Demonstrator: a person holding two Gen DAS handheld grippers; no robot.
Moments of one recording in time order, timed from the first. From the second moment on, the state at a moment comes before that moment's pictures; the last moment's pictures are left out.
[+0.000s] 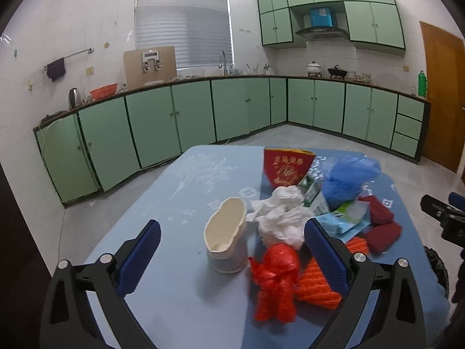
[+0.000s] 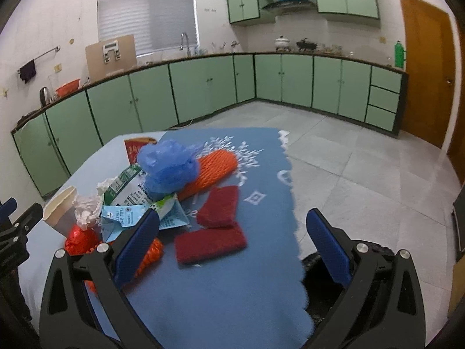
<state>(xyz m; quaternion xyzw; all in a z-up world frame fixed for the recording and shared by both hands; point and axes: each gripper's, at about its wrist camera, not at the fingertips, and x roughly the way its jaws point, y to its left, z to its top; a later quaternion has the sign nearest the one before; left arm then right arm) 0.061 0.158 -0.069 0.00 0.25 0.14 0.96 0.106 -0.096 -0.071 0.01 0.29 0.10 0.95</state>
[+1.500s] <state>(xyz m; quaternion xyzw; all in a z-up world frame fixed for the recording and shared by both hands) 0.103 0.195 -0.100 -0.05 0.30 0.10 0.95 0.177 -0.064 -0.106 -0.03 0.38 0.12 0.91</state>
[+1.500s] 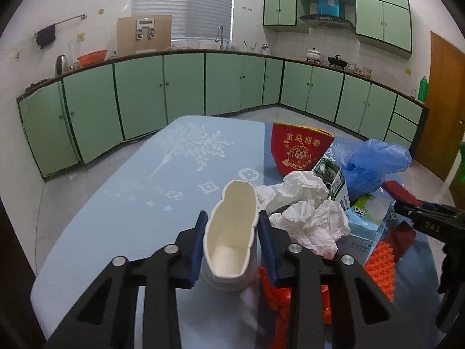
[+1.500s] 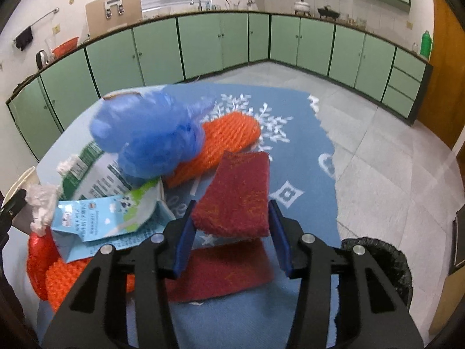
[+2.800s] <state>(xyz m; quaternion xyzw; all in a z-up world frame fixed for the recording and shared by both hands) 0.098 -0.054 -0.036 -0.02 0.24 -0.18 0.95 0.051 -0.286 -0.058 0.06 0.32 -0.01 0.95</state>
